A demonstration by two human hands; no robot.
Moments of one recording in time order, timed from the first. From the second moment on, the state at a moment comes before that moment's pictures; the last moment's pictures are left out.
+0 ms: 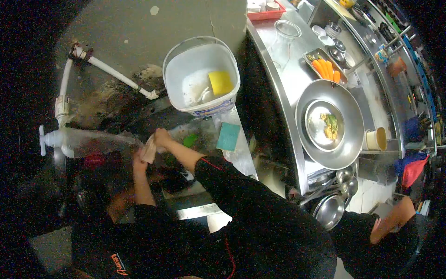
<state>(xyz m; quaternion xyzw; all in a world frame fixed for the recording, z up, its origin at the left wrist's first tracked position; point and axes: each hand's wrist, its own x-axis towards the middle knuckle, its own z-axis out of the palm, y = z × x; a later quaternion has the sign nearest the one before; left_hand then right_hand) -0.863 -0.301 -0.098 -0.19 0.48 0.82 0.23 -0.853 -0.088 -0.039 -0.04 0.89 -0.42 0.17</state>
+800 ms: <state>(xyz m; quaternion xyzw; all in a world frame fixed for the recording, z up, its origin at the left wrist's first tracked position) -0.840 -0.201 -0.043 -0.23 0.81 0.53 0.12 -0.852 -0.127 -0.042 0.32 0.72 -0.61 0.05</state>
